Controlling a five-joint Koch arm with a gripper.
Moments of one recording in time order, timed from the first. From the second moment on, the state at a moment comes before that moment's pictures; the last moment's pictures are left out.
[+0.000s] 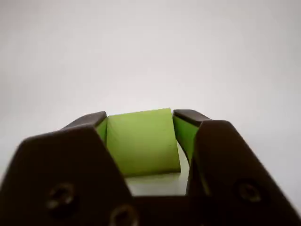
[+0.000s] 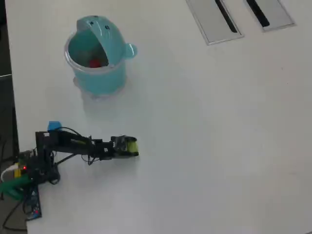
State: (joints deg) arm 3.0 77.5 129.5 -18.2 -77.6
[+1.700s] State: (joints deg) arm -53.8 110.5 97.9 8.0 -99.7
